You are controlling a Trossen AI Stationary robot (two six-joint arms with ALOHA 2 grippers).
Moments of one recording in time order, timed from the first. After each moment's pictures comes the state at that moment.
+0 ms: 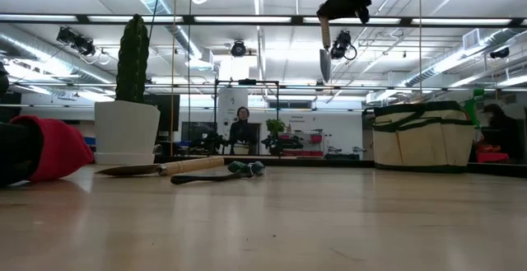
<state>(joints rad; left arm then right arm) 0.22 1.13 1.08 -0.02 0.09 -0.20 -0.47 1.21 1.22 -0.39 -0.04 0.01</state>
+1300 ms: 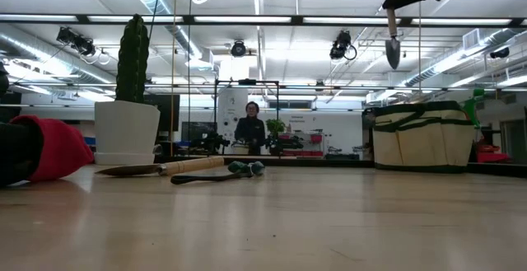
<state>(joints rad) 0.22 1.13 1.08 -0.01 0.09 -0.21 -0.71 0.88 1.22 -0.67 0.23 -0.03</state>
